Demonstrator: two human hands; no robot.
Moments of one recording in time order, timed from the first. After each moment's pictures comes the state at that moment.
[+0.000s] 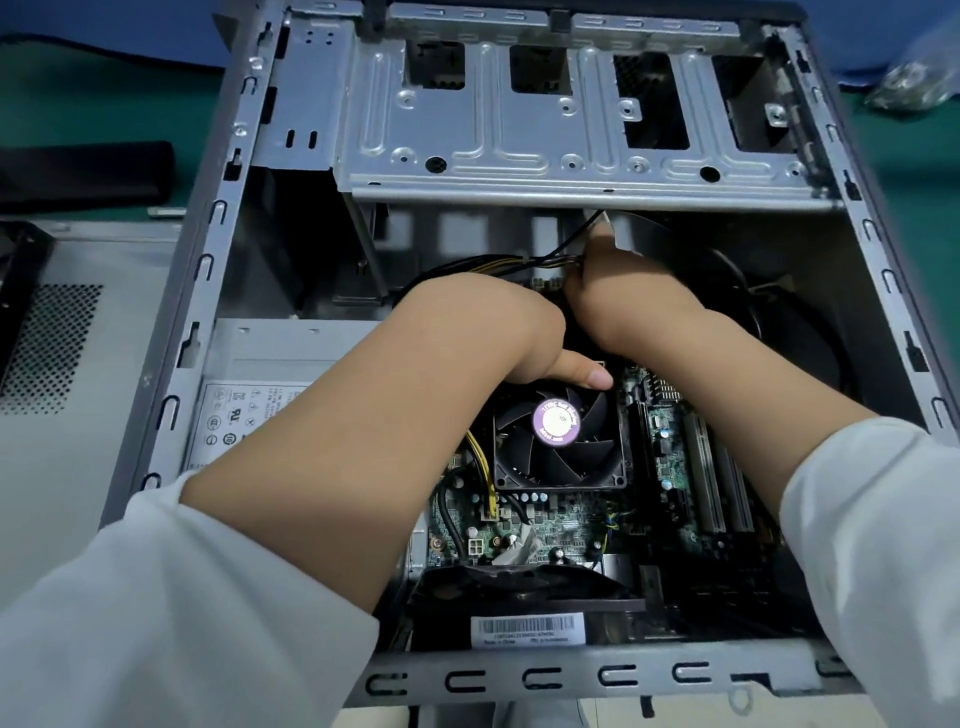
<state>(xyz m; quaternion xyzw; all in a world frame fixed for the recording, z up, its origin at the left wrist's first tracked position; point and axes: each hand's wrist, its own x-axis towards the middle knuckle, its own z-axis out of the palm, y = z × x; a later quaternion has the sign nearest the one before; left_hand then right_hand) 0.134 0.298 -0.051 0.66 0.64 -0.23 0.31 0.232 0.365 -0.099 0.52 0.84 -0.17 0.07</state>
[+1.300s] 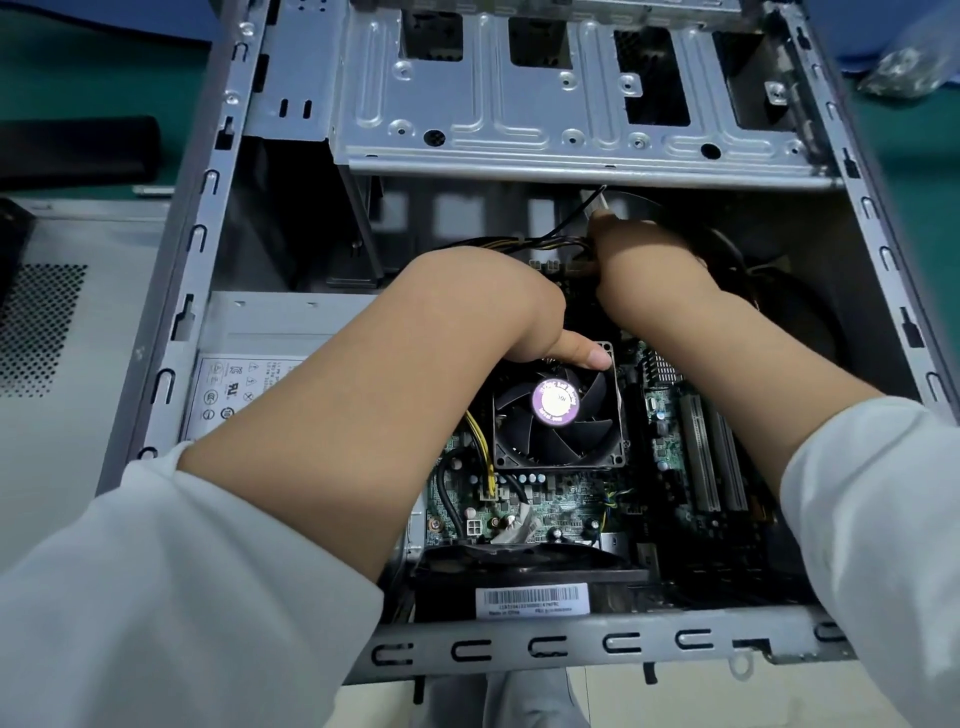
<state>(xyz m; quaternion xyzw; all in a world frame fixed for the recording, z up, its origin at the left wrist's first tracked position) 0.134 0.299 -0.050 0.66 0.64 -0.24 0.30 0.238 0.366 -0.084 0.50 0.86 -0.07 0.11</state>
